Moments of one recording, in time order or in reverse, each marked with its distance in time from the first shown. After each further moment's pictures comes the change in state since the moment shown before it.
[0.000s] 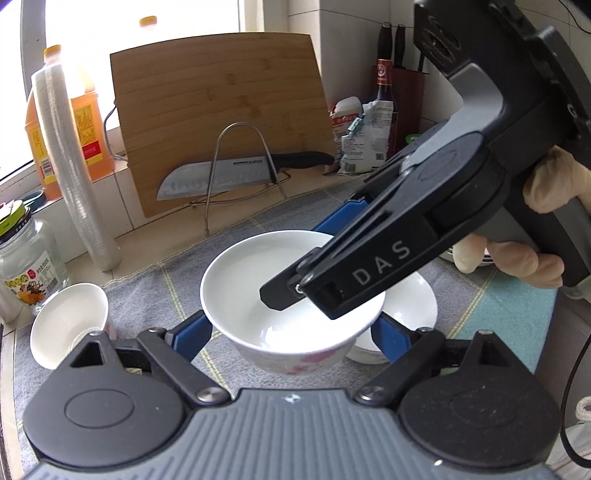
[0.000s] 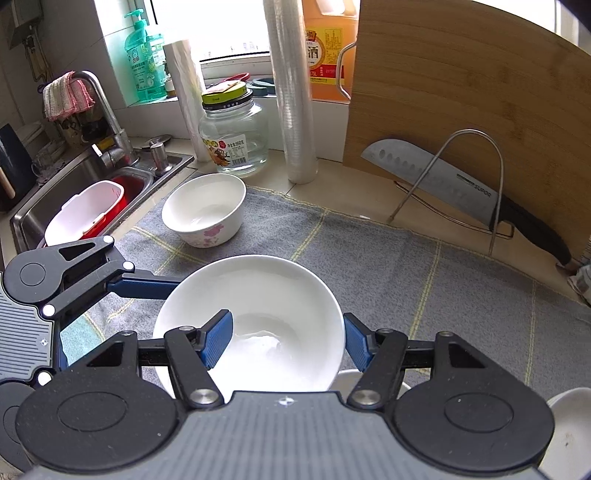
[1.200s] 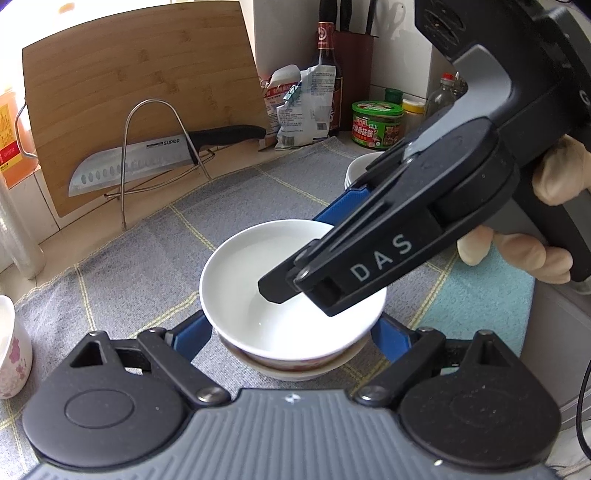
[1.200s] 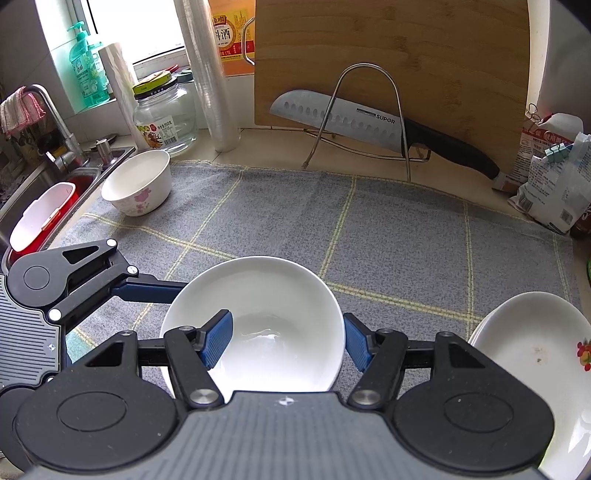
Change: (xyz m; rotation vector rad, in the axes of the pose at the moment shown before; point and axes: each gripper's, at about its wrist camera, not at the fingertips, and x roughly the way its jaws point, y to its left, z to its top) left arm 0.051 -0.050 0.008 0.060 0.069 -0.111; right arm -0.015 -0.052 -0.055 0.111 0.031 -0.090
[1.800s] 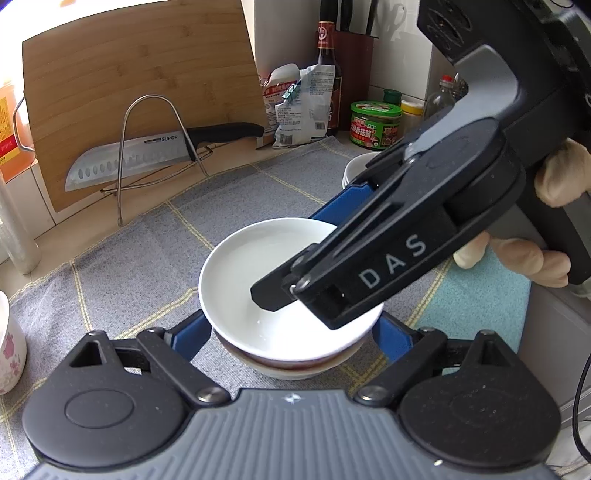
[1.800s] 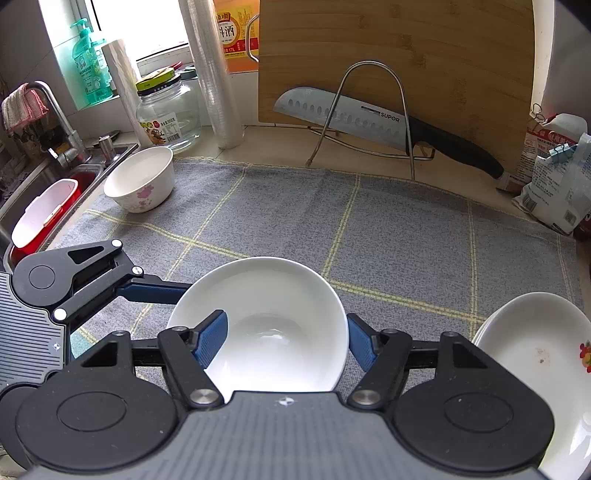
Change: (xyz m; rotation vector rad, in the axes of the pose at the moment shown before) left arm -0.001 0.002 0.000 -0.016 0.000 -0.021; right arm 0.000 0.001 -0.001 -0.010 -0.003 0.019
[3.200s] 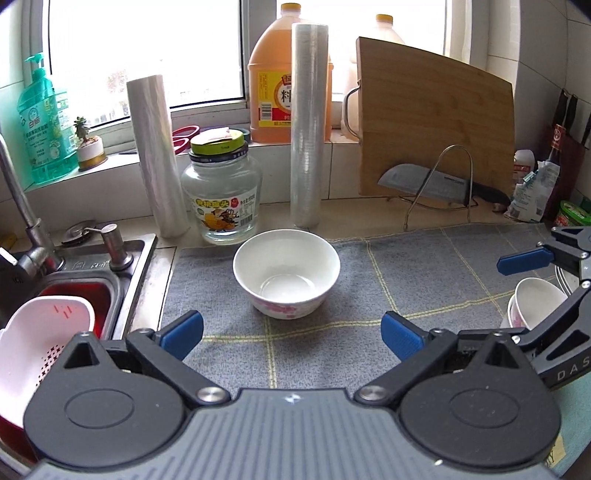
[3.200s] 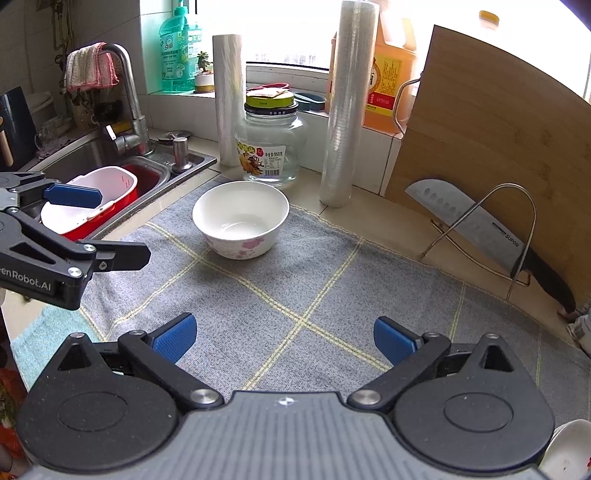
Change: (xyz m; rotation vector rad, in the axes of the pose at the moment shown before) left arm -0.136 0.164 -0.061 -0.406 -0.067 0.473; right arm 0.030 0.135 0.042 -0.240 -0.096 -0.016
